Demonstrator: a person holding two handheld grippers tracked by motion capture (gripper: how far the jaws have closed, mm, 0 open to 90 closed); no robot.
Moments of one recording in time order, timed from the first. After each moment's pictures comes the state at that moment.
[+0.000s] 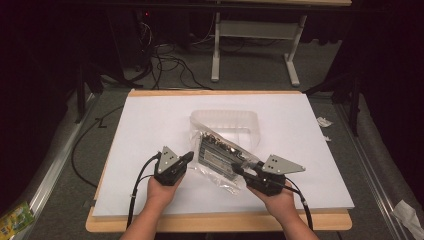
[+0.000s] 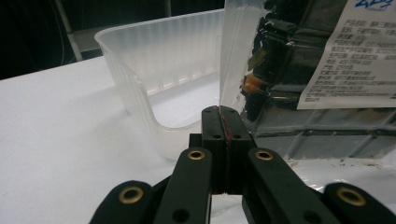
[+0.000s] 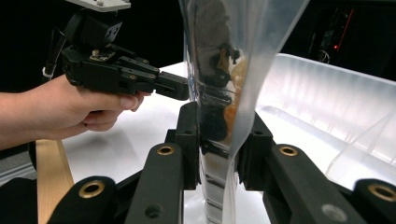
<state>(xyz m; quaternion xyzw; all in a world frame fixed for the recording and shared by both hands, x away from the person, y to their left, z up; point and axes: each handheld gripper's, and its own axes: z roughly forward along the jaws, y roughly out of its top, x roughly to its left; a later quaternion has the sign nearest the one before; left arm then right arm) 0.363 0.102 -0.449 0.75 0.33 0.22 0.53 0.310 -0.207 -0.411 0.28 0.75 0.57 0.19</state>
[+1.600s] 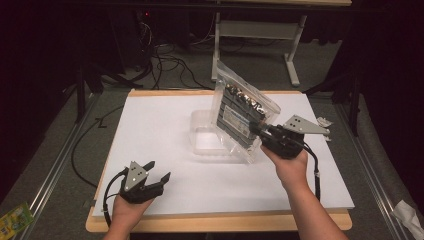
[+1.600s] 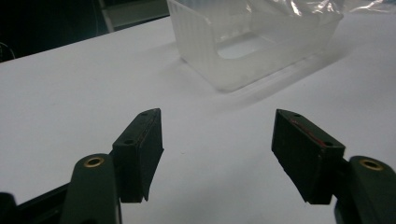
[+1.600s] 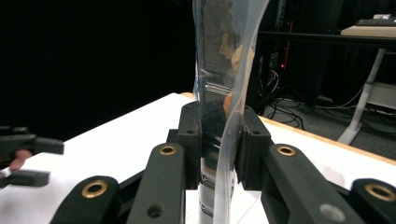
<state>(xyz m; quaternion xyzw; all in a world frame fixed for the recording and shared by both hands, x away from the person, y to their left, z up) 0.316 0.175 -0.438 0.77 0.36 0.25 0.47 0.365 -0.240 -0.337 0.35 0.69 0.58 0.24</state>
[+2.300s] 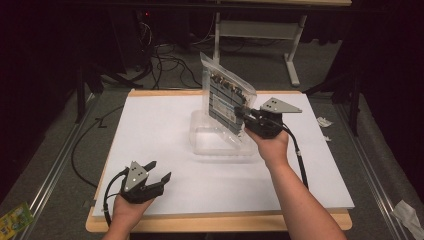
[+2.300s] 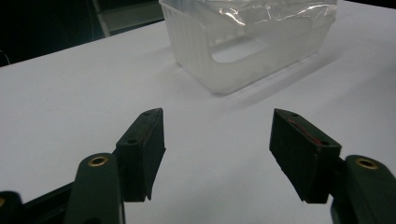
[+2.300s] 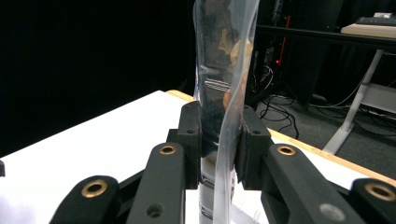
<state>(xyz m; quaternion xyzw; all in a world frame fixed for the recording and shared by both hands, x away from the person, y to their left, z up) 0.316 0.176 -0.437 0.77 0.35 0.24 0.47 0.426 -0.208 -0.341 0.35 0.71 0.56 0.25</state>
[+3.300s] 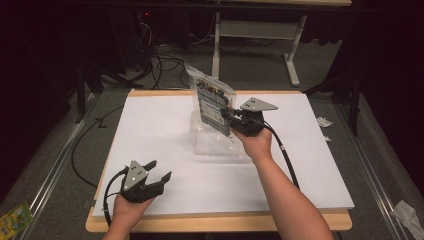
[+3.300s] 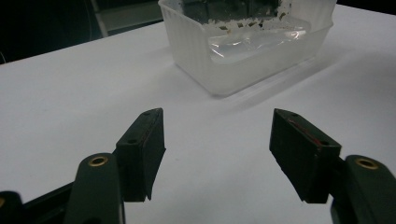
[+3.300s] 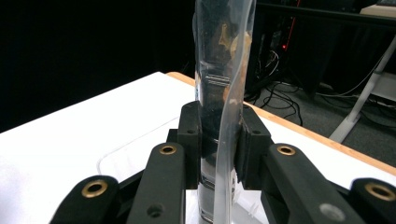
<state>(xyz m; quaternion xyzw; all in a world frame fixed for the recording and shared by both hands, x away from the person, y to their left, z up) 0.317 0.176 -0.436 0.77 0.36 0.24 0.48 0.456 -0.173 -0.369 0.34 0.73 0.53 0.24</state>
